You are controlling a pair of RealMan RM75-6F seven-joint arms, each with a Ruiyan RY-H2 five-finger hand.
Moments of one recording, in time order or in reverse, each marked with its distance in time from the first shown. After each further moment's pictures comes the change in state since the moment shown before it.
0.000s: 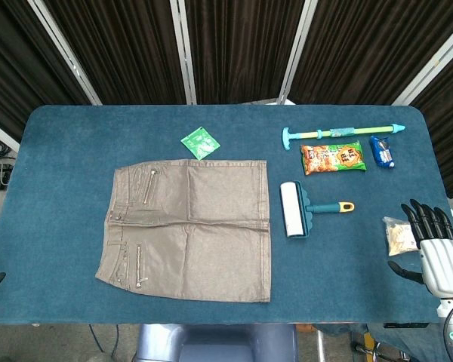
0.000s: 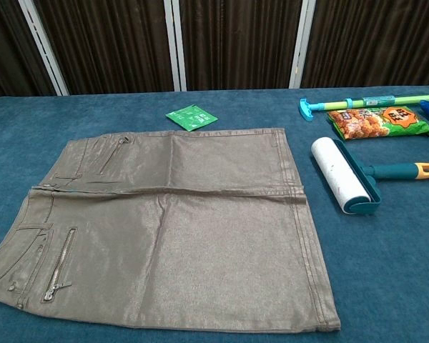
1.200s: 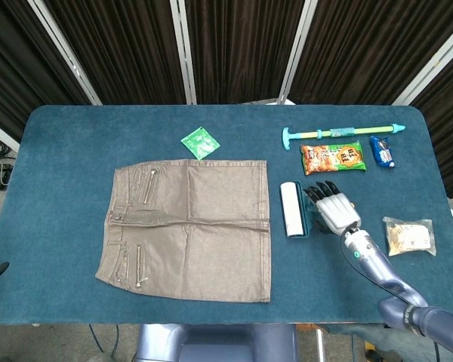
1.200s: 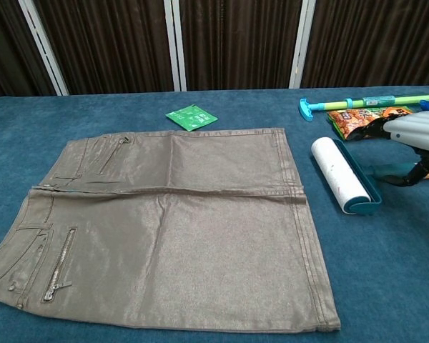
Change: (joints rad) left arm -0.062 -0.029 -0.055 -0.002 -0.162 -0.146 0.072; right arm 0.504 -0.464 0.048 0.635 0.047 -0.642 0.021
